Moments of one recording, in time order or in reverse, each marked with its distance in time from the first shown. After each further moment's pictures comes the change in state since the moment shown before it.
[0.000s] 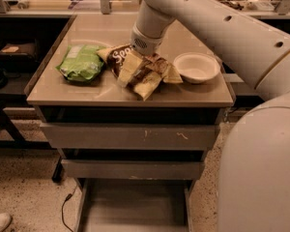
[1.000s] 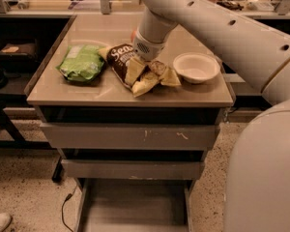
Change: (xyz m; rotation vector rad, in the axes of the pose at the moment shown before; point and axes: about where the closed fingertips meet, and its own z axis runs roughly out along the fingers) arm 0.011 0.004 0.006 0.000 0.010 0.018
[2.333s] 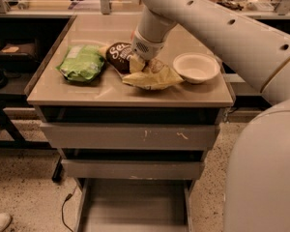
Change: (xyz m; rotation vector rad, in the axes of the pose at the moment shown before) arm 0.000 0.000 0.000 0.000 0.000 0.000
